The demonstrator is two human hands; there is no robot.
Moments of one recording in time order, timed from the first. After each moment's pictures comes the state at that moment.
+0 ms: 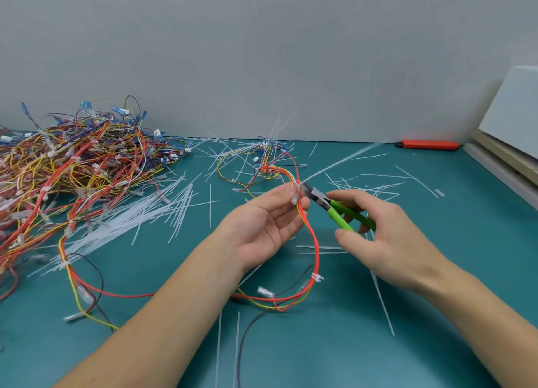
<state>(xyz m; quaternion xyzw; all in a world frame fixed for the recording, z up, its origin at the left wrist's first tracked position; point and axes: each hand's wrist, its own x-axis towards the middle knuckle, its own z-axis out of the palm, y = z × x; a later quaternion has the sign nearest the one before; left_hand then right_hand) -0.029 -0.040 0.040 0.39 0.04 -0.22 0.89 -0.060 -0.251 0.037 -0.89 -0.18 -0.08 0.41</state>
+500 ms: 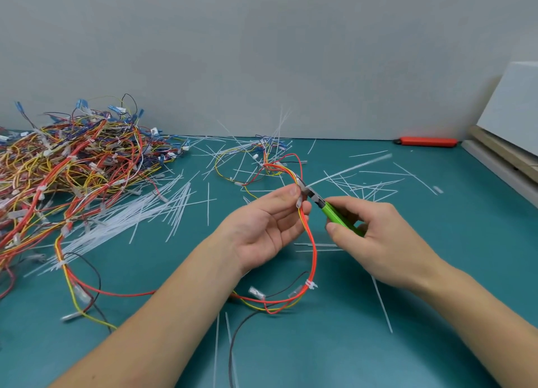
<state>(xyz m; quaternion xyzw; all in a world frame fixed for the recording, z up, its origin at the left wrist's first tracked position) -0.032 -0.042 0.037 0.40 0.03 -0.24 0.88 -0.056 -0.248 0.026 -0.88 -0.22 -0.09 0.42</state>
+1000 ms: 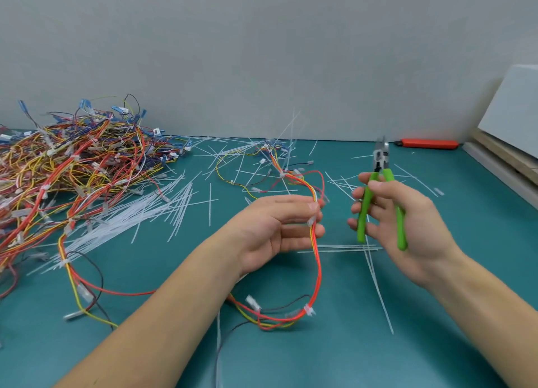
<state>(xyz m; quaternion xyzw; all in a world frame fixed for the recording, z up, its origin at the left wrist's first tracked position) -0.035 -0.039 0.040 0.57 -0.06 -0.25 0.78 -0.050 -0.253 0.045 -0.59 0.00 -0.01 0.80</state>
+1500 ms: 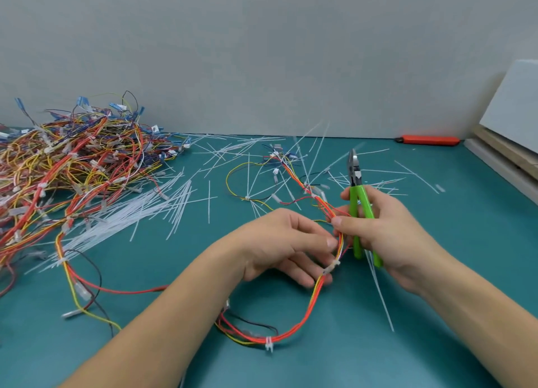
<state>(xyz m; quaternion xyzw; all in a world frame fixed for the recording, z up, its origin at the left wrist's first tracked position) -0.046 -0.046 0.034 0.69 -0.12 -0.33 0.63 -0.056 -0.240 0.035 -0.72 0.00 0.02 0.69</state>
